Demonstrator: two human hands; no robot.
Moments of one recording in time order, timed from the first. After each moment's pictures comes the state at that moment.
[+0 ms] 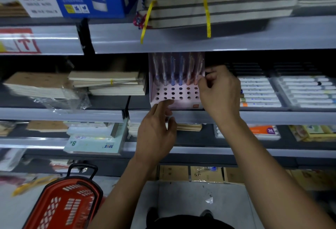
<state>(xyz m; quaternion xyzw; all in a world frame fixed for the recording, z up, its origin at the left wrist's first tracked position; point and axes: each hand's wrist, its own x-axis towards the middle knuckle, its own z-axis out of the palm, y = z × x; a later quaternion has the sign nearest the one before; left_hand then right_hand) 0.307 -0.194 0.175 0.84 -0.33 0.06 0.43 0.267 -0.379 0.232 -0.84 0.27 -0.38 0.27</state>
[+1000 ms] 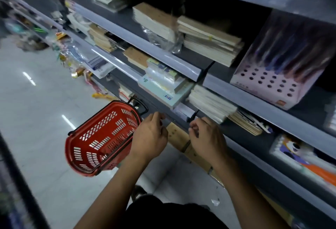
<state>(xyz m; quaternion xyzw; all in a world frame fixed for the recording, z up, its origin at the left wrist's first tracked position) 0.220 -0.031 0.104 0.97 -0.02 0.04 0.25 0.233 -0.237 0.087 -0.96 -0.06 0.03 0.28</state>
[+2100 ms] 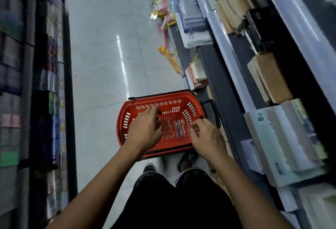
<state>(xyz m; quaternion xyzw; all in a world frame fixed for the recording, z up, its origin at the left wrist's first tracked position) 0.287 0.326 0.006 0.91 0.30 -0.02 0.28 0.415 0.139 -0.008 -0.91 -0.31 0.23 0.18</state>
